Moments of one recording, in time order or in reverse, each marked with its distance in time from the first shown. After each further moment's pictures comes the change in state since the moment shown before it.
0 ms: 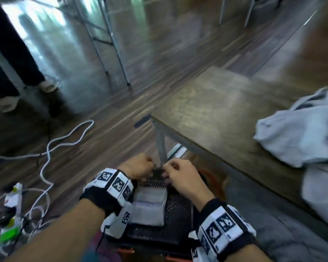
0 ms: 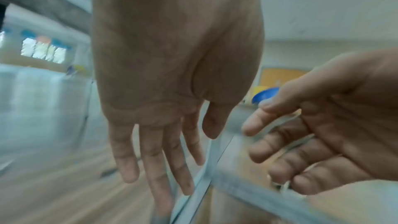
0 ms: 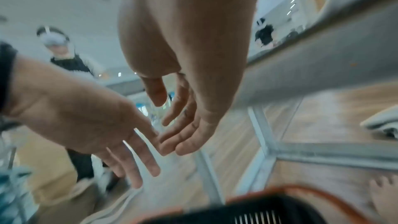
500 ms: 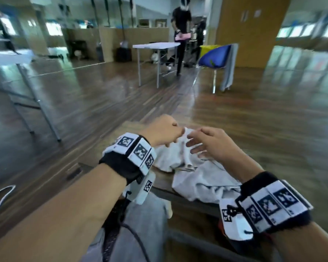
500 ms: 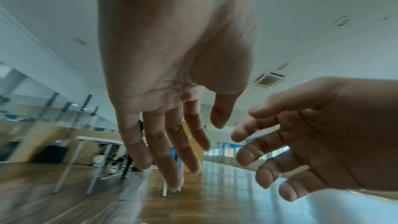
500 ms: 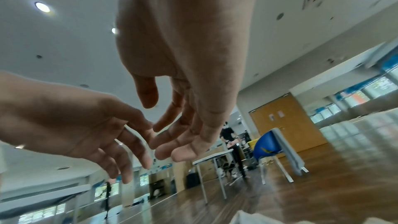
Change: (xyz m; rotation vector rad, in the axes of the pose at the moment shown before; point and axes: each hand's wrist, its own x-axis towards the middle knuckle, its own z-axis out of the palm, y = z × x) left_hand -0.207 0.346 0.027 0.040 0.085 0.804; right_hand -0.277 -0.123 -0.284 0.038 0.535 -0.179
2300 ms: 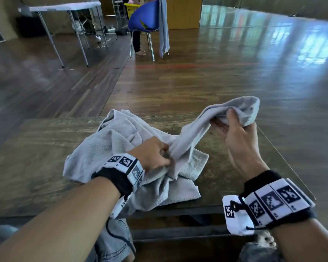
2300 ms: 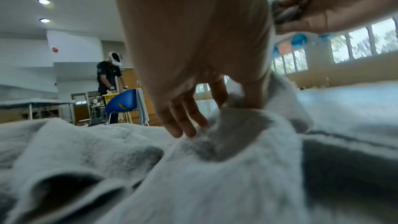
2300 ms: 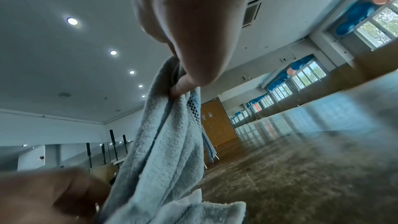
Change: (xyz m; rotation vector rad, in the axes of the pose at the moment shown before) left_hand 0.146 -0.031 0.230 0.307 -0.450 0.334; right_hand 0.028 0.188 -0.166 0.505 0.761 -0.200
